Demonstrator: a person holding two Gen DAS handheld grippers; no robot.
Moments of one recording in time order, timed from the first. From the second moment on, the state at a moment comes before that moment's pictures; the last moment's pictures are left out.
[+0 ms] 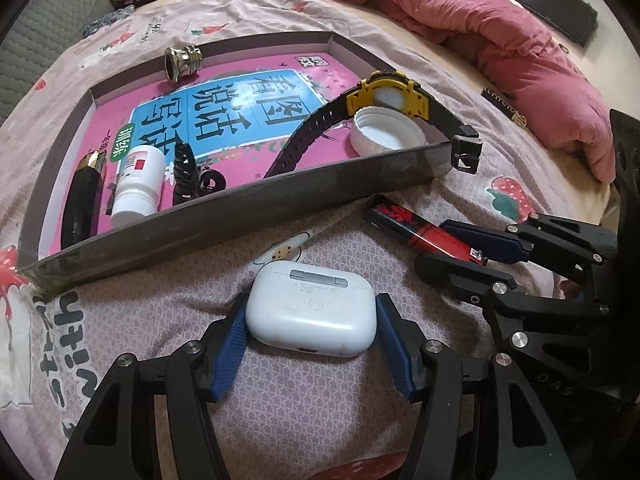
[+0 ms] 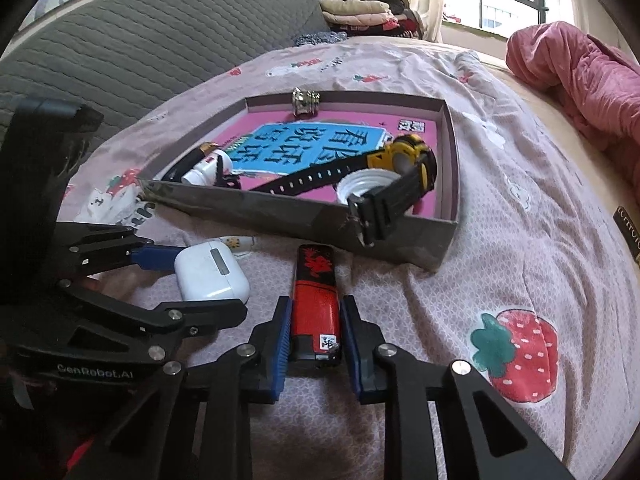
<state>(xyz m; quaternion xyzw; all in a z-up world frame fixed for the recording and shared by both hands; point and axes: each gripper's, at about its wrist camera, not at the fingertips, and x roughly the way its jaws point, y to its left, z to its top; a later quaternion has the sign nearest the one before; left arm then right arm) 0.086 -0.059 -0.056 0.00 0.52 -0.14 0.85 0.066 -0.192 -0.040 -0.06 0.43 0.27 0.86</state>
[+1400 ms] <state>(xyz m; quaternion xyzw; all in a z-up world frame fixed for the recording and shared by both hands) 0.084 0.024 0.015 -0.09 0.43 -0.06 0.90 0.083 -0.177 0.016 0.01 0.34 0.27 0.90</state>
